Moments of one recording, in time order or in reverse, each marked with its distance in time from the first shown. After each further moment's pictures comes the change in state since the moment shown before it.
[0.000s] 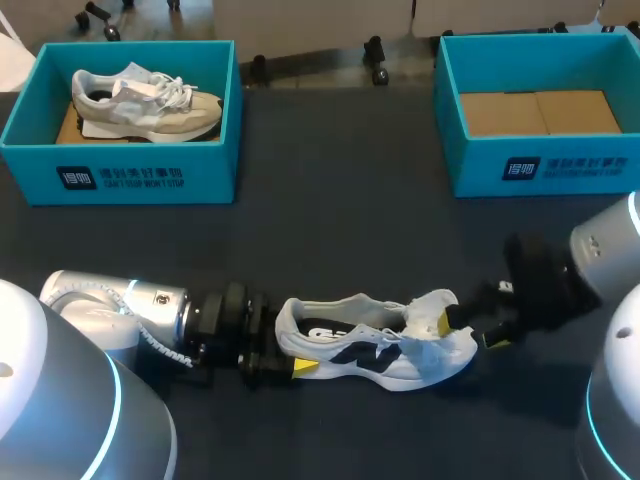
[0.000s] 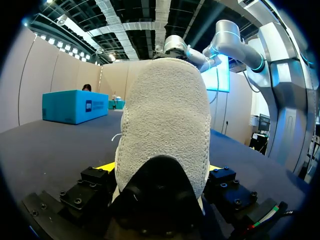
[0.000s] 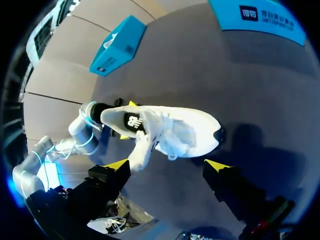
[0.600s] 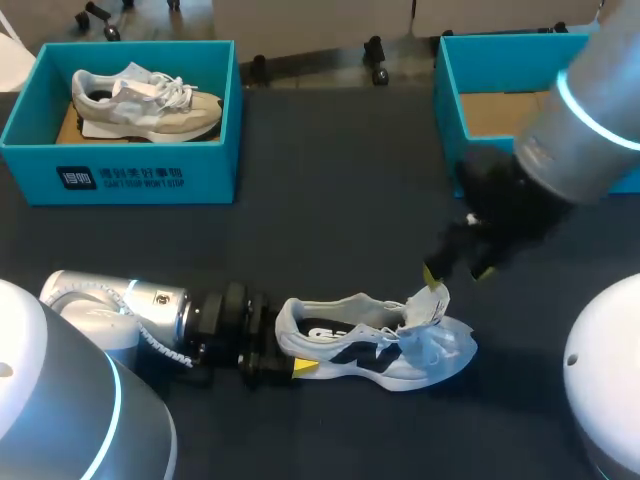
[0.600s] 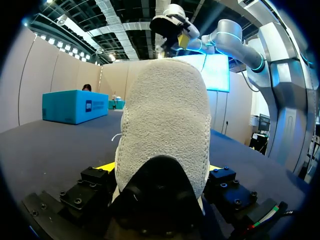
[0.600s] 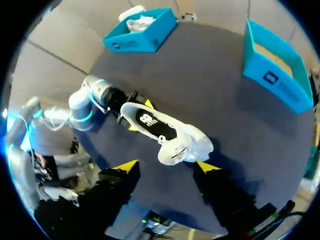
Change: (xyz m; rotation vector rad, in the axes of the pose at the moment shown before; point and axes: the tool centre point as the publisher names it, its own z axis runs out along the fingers) left arm 0.000 0.000 0.000 0.000 0.000 0.000; right arm 0.073 0.036 -0.066 0.110 -0.266 -0.361
